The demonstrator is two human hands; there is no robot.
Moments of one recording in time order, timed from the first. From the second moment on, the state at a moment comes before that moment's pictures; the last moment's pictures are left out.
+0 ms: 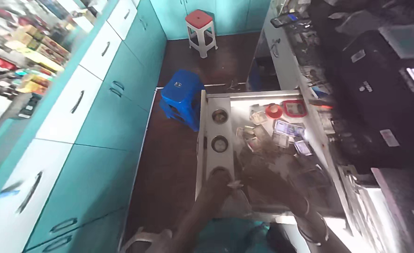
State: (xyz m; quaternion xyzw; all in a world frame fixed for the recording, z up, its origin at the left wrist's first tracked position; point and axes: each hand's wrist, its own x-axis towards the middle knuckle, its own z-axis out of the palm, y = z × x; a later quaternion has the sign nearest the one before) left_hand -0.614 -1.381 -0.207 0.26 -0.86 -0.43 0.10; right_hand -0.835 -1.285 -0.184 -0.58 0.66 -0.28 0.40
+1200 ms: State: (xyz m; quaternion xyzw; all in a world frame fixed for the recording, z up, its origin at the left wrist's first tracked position) left_hand -0.626 -1.286 -0.247 0.20 -0.69 -0.69 -0.12; right_hand -0.679 -1.094 -0.229 -0.01 0.80 -0.60 0.00
